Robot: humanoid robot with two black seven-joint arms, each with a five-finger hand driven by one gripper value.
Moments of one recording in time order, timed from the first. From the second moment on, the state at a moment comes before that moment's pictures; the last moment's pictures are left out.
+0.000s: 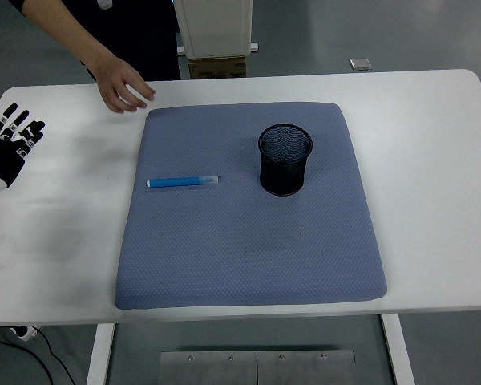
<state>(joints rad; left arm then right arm) -0.62 0.63 -0.58 -0.75 -0.19 -0.26 -0.33 0.00 0.00 0.39 0.20 -0.13 0.07 0.06</state>
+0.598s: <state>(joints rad) -0.62 0.64 -0.58 -0.75 -0.18 -0.28 -0.33 0.00 0.00 0.39 0.20 -0.13 0.07 0.06</state>
